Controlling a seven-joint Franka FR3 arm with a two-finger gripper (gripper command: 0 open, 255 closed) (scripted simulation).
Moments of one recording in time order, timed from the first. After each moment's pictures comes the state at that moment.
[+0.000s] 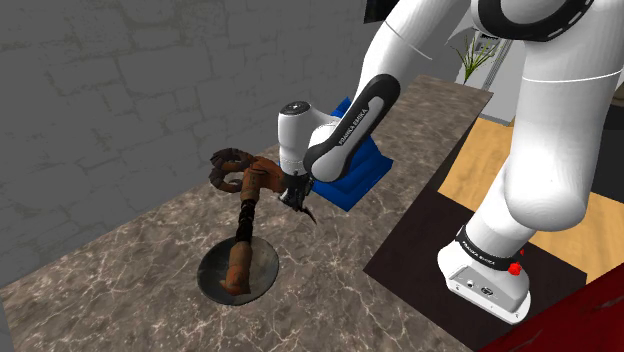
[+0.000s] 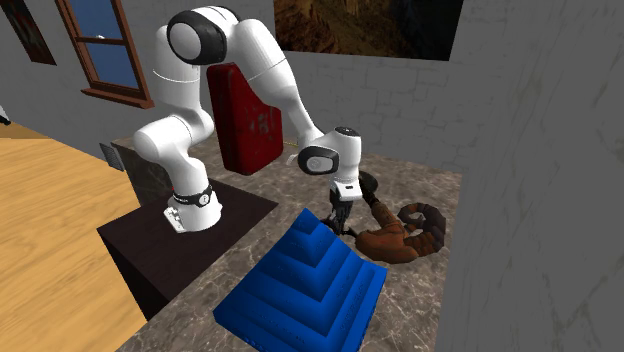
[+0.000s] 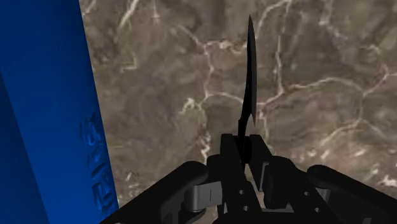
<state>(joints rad) 0.20 0.34 0.23 -2.34 -0.27 2.65 0.63</state>
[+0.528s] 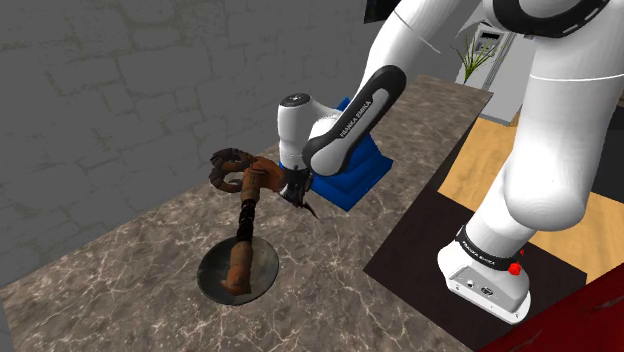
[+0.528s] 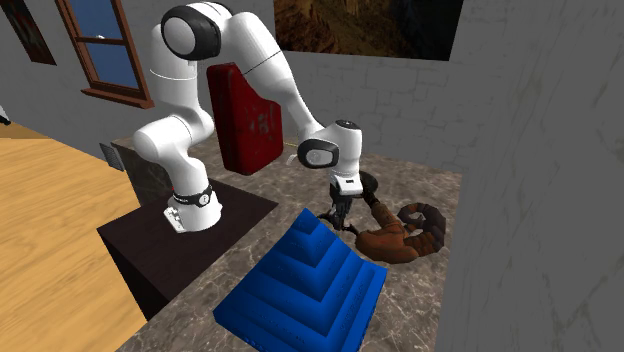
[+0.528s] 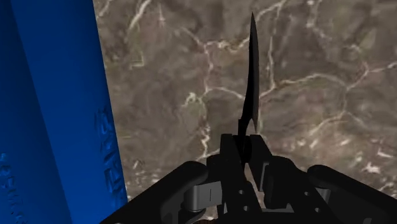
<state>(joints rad) 0.19 0.29 0.24 -2.35 -0.24 2.61 0.61</state>
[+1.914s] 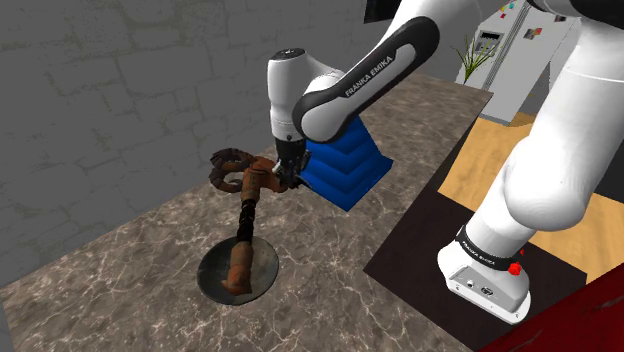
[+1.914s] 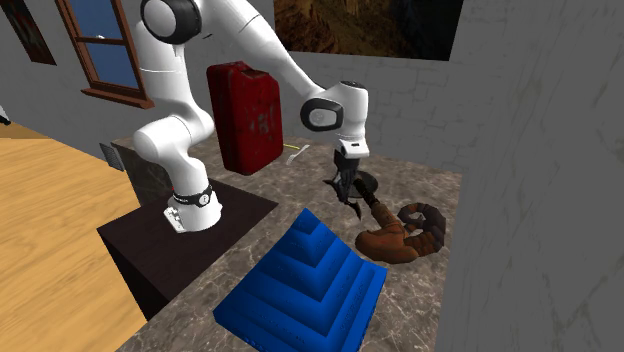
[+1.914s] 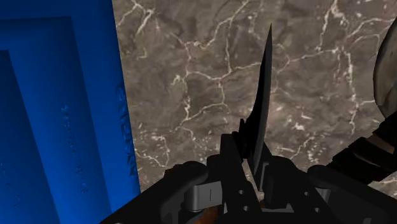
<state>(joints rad) 0.19 0.09 0.31 -2.30 -0.11 2.37 0.56</state>
